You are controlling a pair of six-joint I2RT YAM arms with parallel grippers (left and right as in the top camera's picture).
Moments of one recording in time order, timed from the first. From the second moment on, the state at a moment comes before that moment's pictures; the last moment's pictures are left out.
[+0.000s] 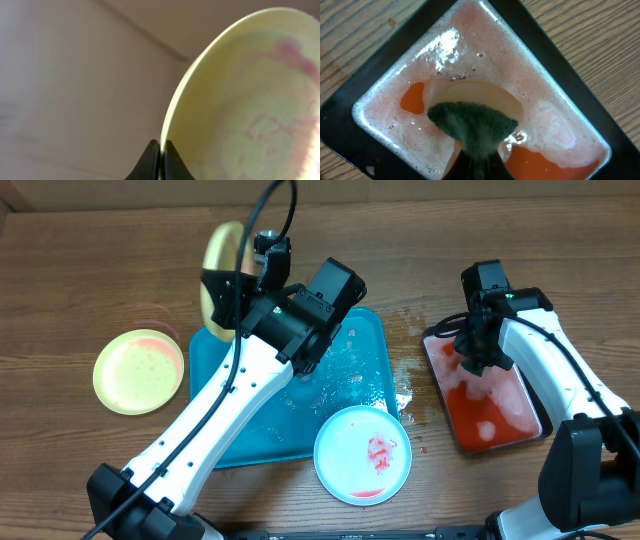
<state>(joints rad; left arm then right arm) -0.63 1.66 1.64 -1.23 -1.36 -0.31 0.12 1.72 1.27 -0.99 0.27 0.64</state>
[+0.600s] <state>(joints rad) -0.64 1.67 1.64 -1.31 -0.99 -0.39 0.12 1.72 1.27 -0.98 0.27 0.64</state>
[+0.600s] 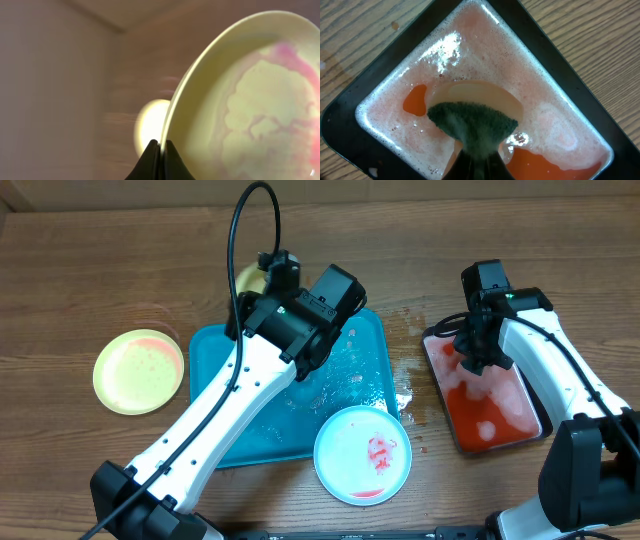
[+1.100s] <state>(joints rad) -0.35 1.67 1.64 -1.22 -0.12 -0.47 0.12 1.72 1.27 -0.99 0.27 0.64</state>
